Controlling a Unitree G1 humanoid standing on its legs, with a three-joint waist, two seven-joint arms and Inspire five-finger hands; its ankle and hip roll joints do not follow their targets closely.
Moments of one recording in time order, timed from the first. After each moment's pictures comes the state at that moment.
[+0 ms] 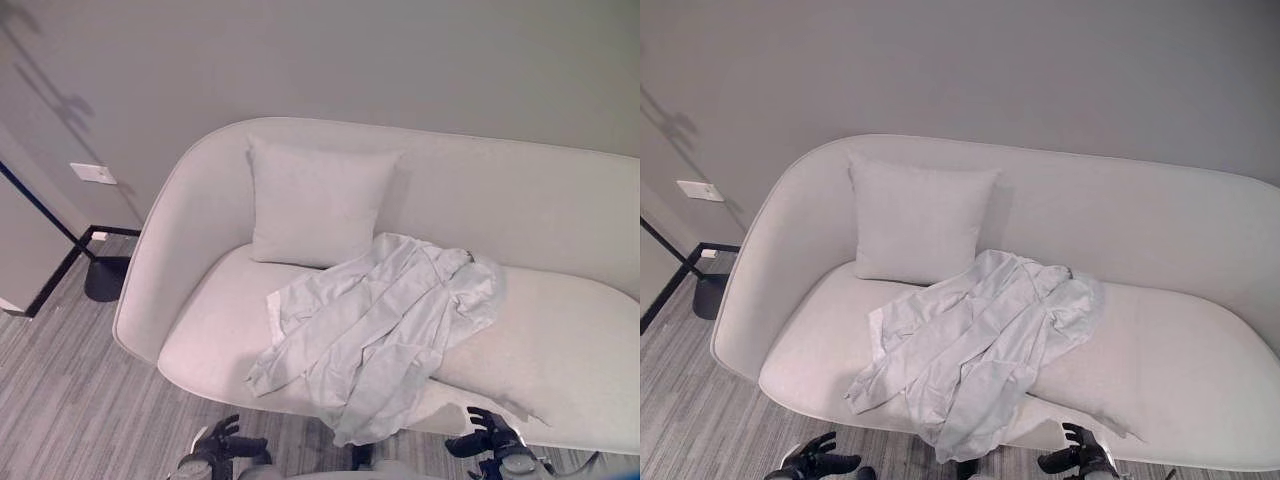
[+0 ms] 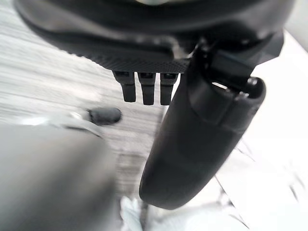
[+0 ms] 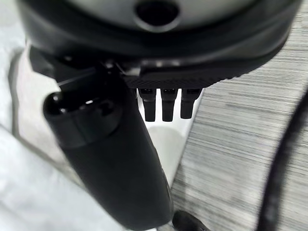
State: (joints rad) left arm 0.07 0.22 -0.08 1.05 -0.23 0.04 0.02; right arm 0.11 -0.40 0.12 0.87 0.00 0.10 -0.11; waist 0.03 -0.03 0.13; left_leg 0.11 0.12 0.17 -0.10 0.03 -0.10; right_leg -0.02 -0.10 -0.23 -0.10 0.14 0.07
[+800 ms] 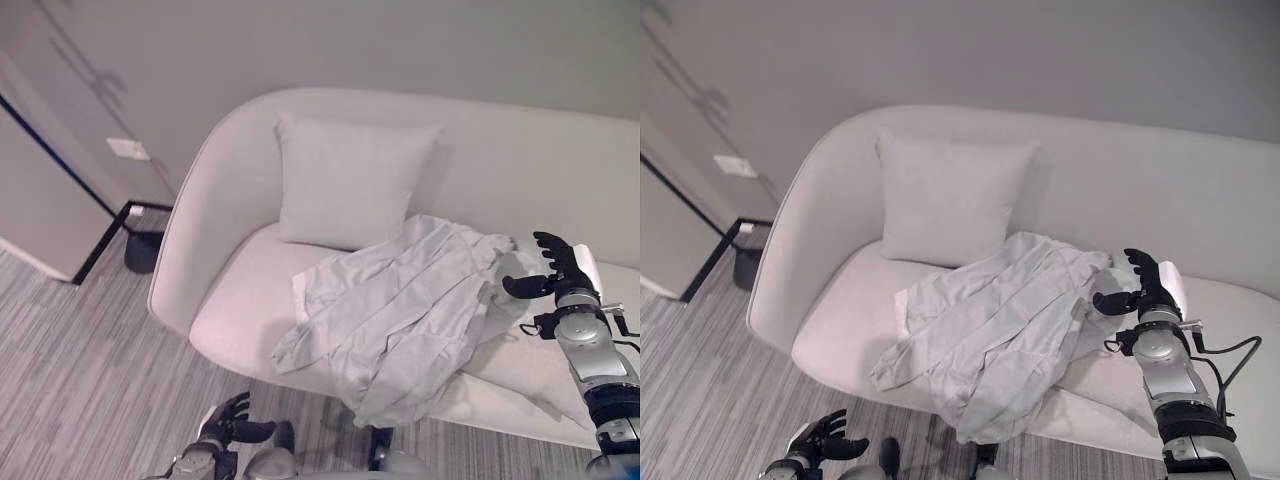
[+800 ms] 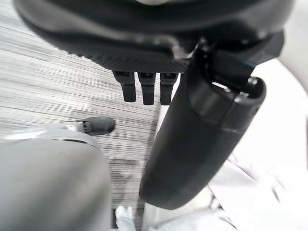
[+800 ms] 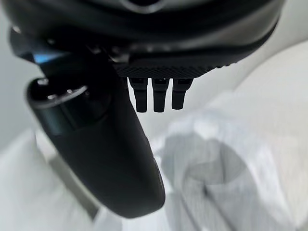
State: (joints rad) left arm 0.14 0.24 -0.15 0.77 -0.24 0.04 0.02; right arm -0.30 -0.73 0.08 0.59 -0.02 0.10 -0.21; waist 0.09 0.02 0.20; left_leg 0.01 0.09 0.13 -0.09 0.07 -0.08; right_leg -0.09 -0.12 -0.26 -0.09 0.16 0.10
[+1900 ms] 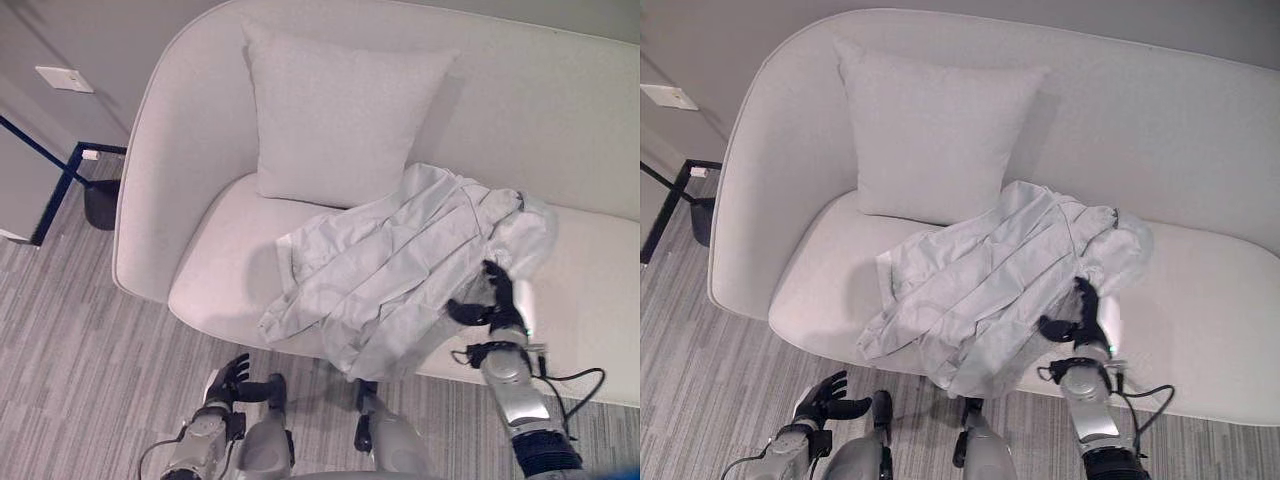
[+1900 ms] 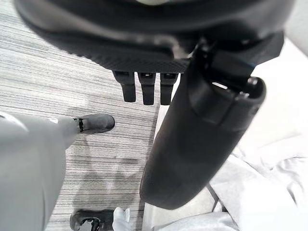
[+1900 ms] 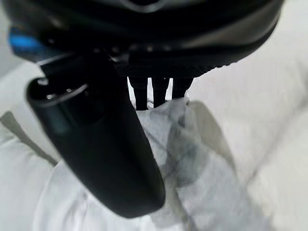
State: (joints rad) left arm 0.04 0.22 -0.15 0.73 -0.26 0.03 0.13; right arm -0.05 -0.35 0.05 0.24 -0.10 0.21 -0.40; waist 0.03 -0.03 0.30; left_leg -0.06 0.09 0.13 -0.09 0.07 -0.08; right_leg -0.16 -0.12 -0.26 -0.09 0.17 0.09
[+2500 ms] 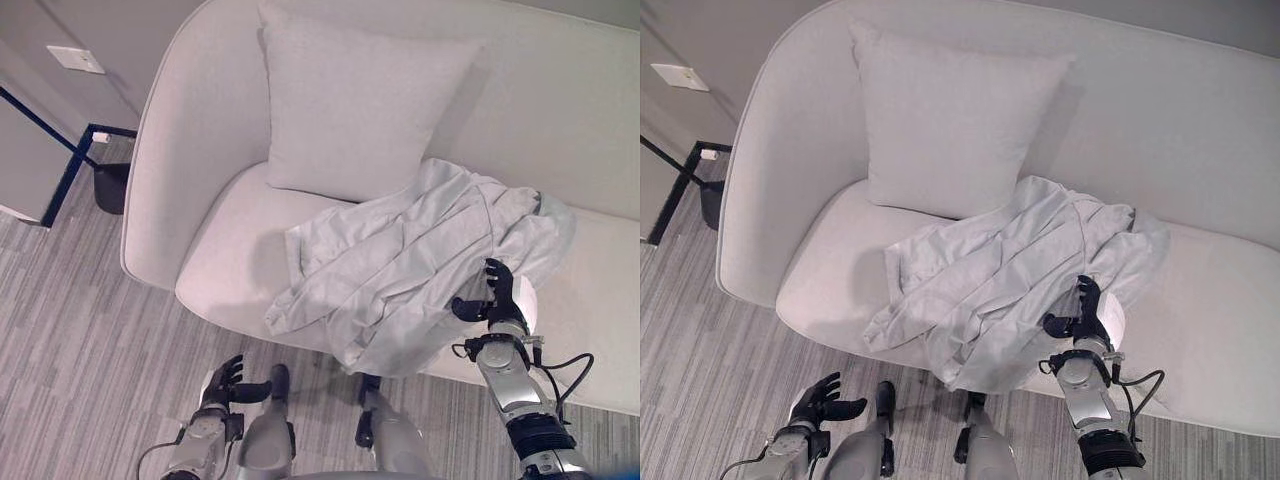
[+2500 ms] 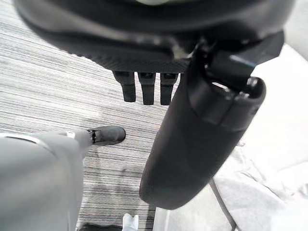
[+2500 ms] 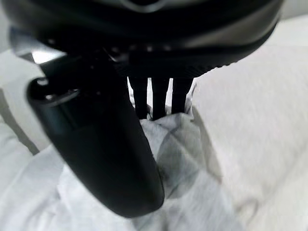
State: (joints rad) left arm 0.04 0.22 -0.15 0.73 -0.27 0.03 0.18; right arm -0.14 -0.41 0.05 0.35 -0.29 0.26 -0.45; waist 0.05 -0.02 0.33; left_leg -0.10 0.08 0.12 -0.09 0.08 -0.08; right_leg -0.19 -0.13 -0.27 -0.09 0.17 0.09
